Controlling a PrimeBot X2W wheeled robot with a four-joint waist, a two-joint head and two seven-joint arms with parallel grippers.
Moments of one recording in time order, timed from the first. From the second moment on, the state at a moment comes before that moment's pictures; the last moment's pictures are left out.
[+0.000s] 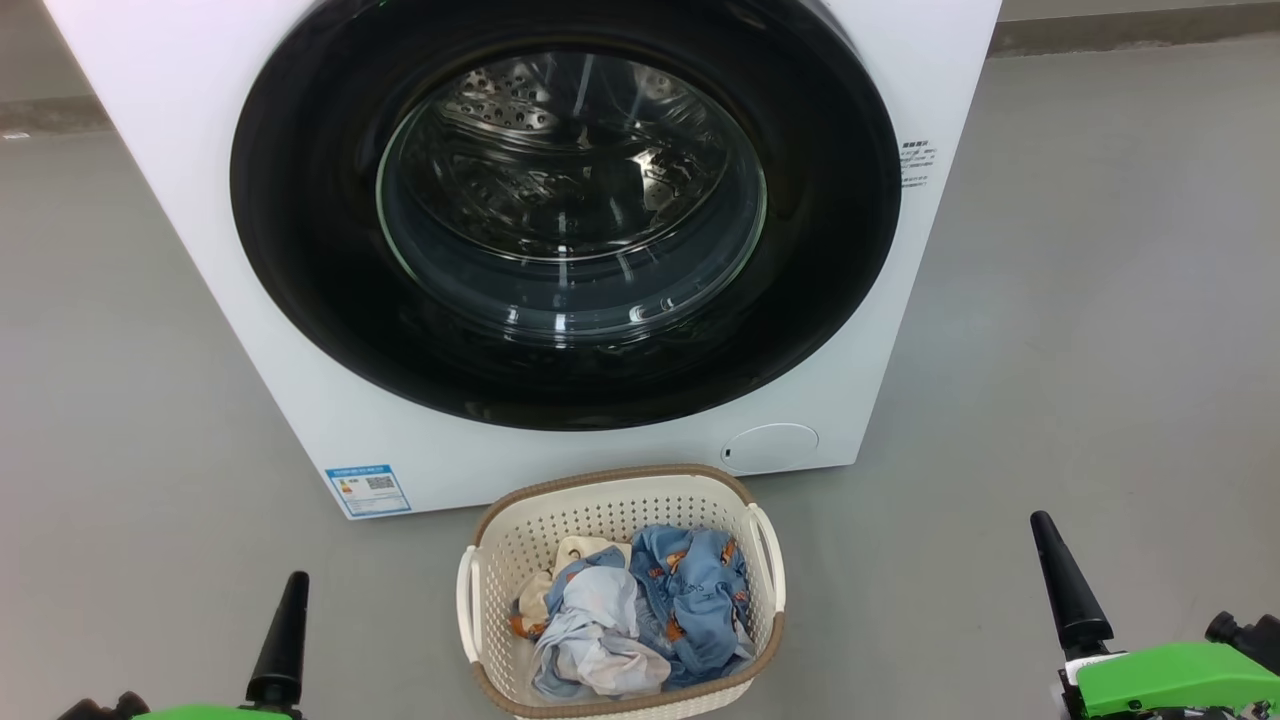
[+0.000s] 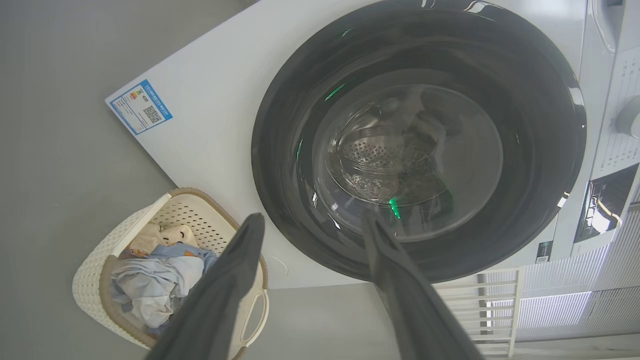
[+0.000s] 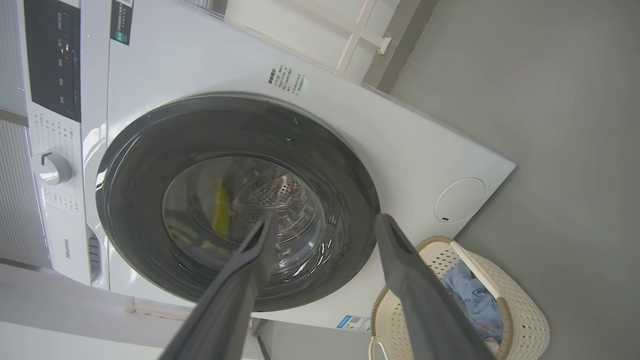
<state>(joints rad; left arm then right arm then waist) -0.01 0.07 -0.02 0.24 -1.37 -0.12 -0.04 -0.04 -0.13 0.05 0.32 1.35 0.13 -0.06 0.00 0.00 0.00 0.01</state>
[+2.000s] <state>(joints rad) 0.00 0.10 -0.03 0.20 -0.55 -0.12 -0.19 -0.09 -0.15 0.13 0.39 0.64 0.13 -0.19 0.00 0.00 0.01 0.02</state>
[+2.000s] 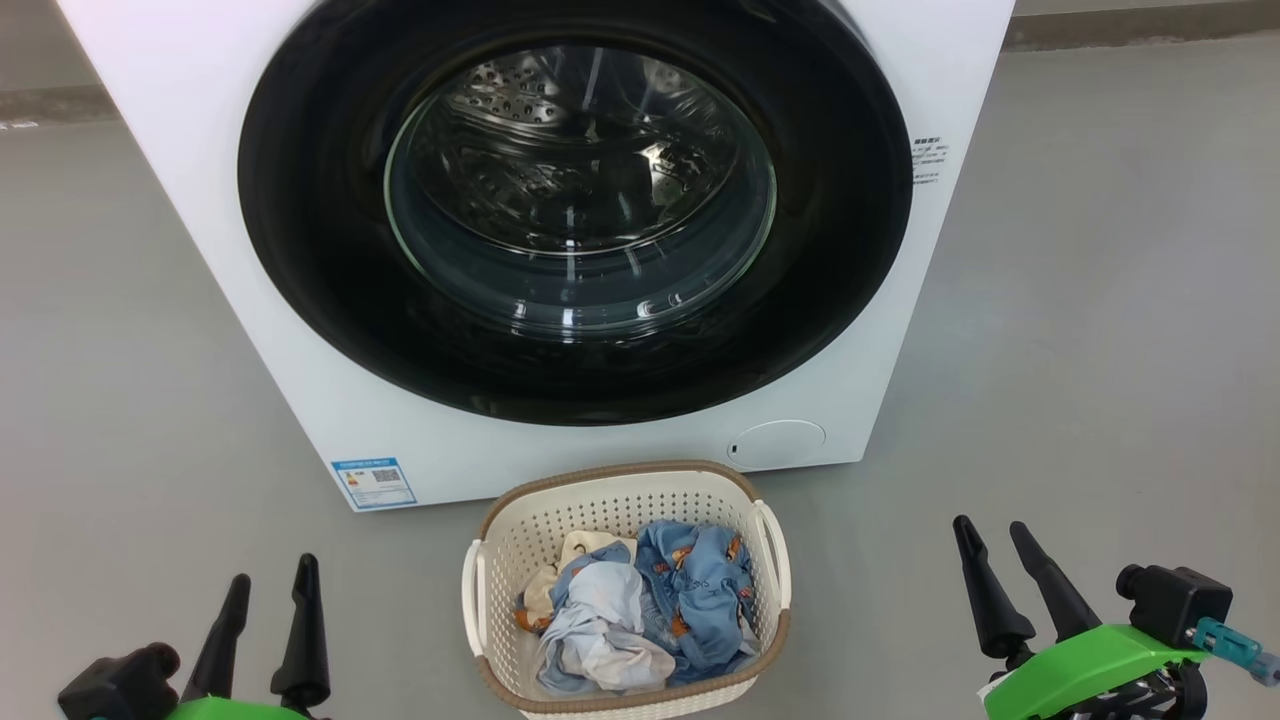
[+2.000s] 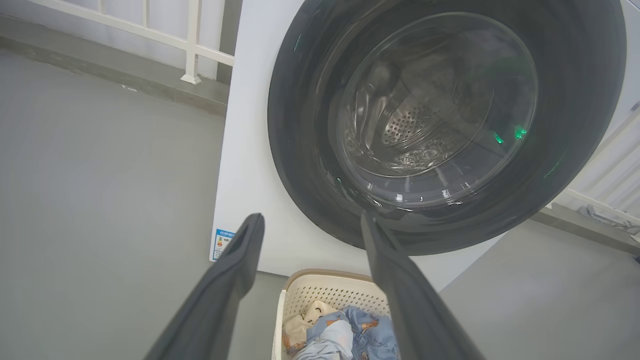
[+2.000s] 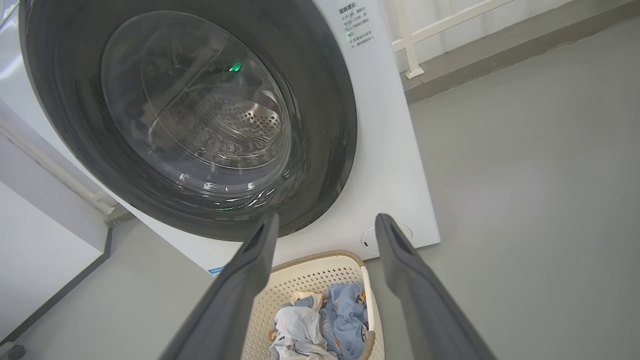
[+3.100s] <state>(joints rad) 0.00 0.11 -0.02 0.20 -0.25 -0.13 -0.25 -0.11 -0.15 0.14 0.40 0.32 0.13 -0.25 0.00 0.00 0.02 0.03</state>
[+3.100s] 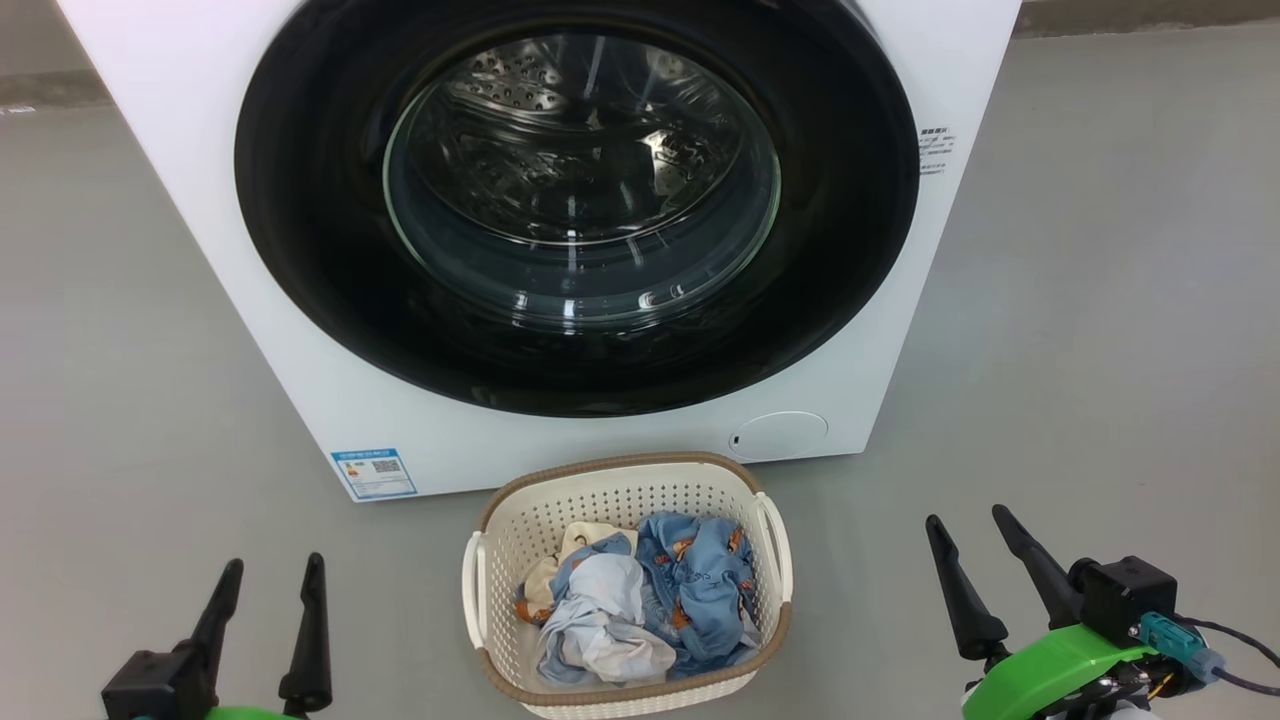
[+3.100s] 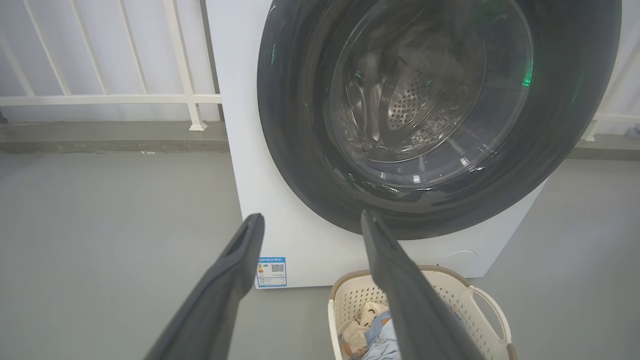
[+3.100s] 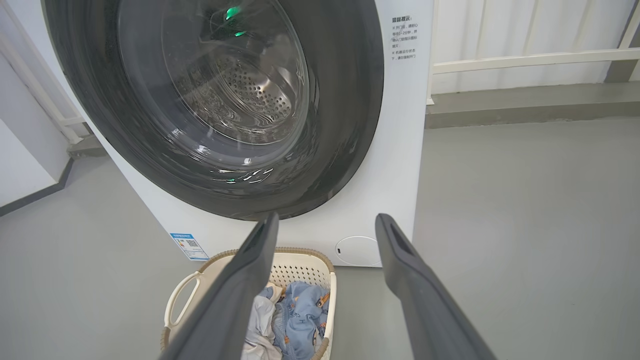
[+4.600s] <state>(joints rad) -0.04 0.10 -0.02 0.25 -0.27 -0.13 -0.25 -0.12 -0.13 0.12 0.39 0.31 0.13 -0.25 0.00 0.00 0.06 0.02</state>
